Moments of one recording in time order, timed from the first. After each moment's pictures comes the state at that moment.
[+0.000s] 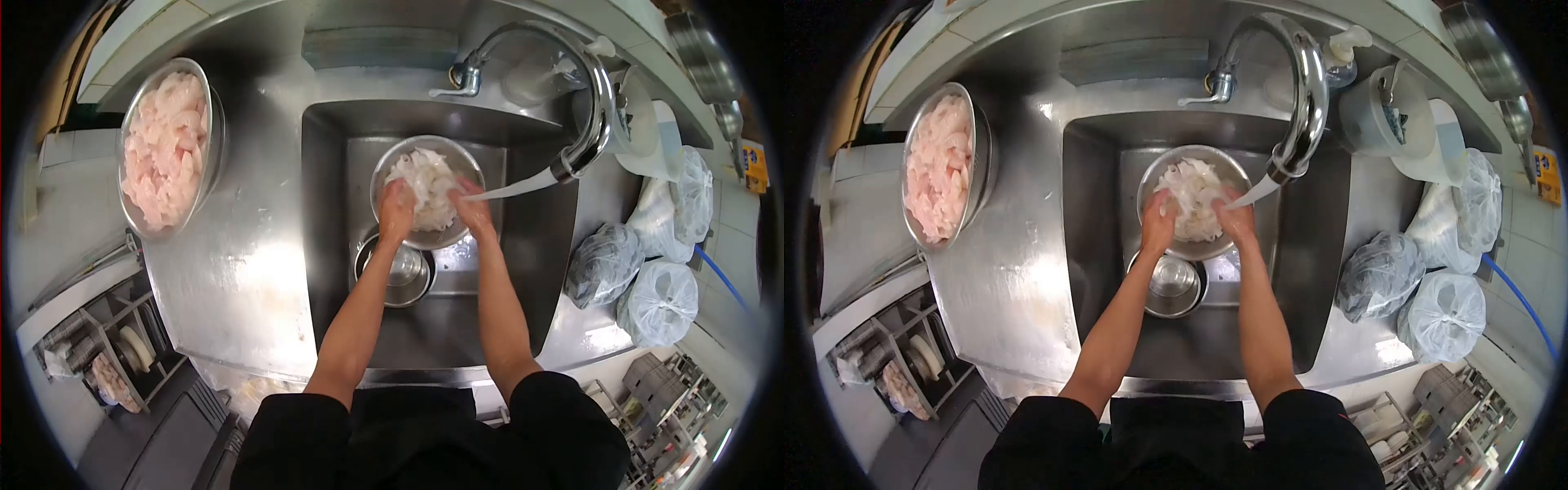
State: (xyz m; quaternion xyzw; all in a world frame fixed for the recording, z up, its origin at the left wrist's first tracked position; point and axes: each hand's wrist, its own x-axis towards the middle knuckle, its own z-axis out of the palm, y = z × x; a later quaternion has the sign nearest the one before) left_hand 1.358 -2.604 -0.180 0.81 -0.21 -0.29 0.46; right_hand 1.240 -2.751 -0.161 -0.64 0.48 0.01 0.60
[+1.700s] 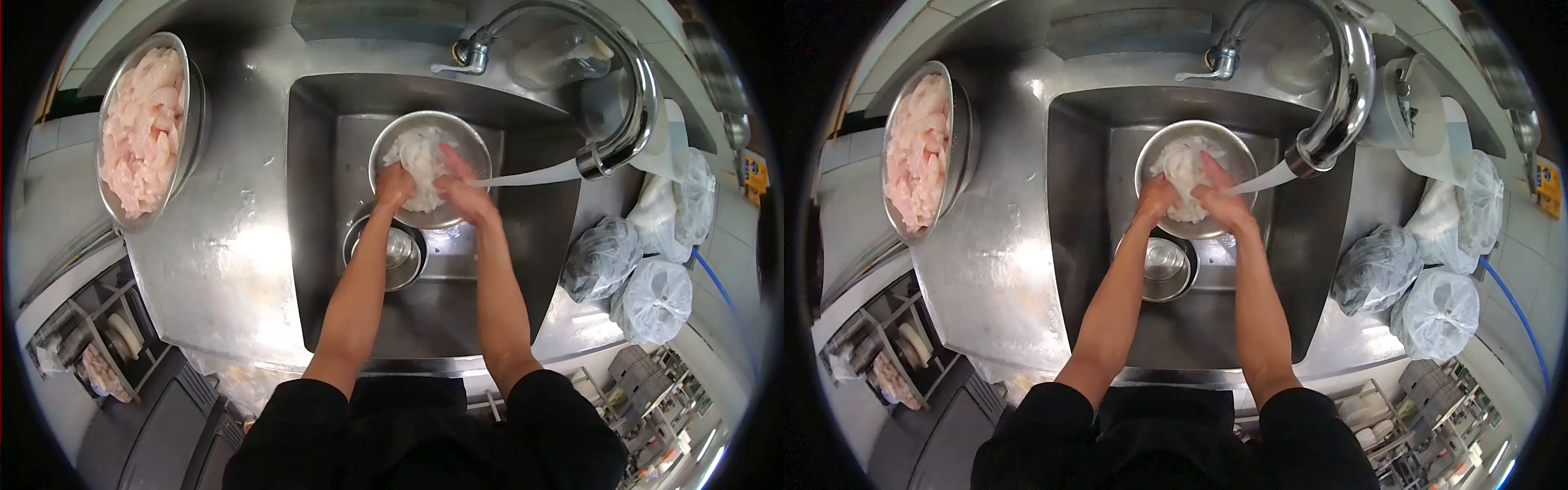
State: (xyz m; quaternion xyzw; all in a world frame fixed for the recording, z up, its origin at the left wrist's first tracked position) left_hand 1.377 -2.630 -0.176 0.72 -0.13 -0.57 0.38; right_hand 1.259 -2.742 -0.113 -0.61 0.42 0.00 0.67
